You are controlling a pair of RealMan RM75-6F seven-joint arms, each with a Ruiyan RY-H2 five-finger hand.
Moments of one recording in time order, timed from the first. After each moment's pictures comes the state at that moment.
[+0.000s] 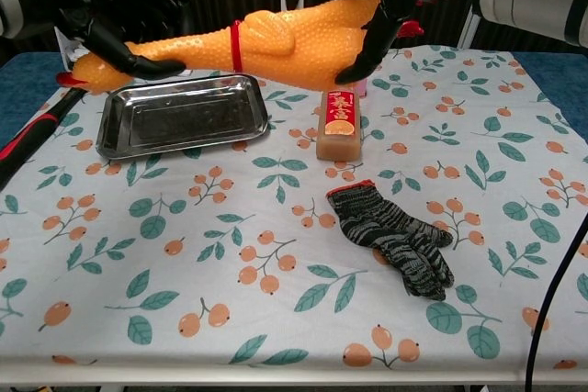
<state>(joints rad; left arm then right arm) -0.70 -1.28 -0.18 -1.84 1.22 0.98 -0.03 0.95 -1.37 0.19 -1.97 -0.93 1.15 -0.73</state>
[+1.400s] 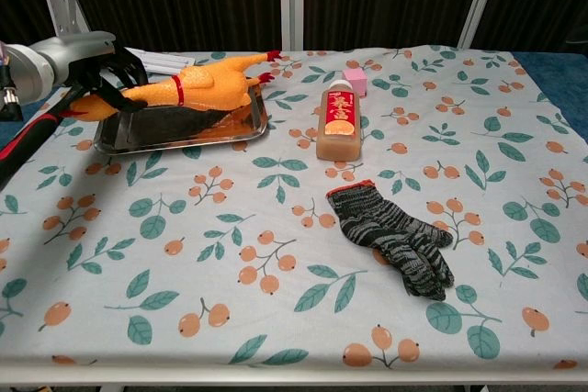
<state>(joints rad) -0.80 -1.61 -0.25 -1.17 0.80 0.77 0.08 0.57 -1.02 0.08 -2.00 -1.32 1.30 -0.39</state>
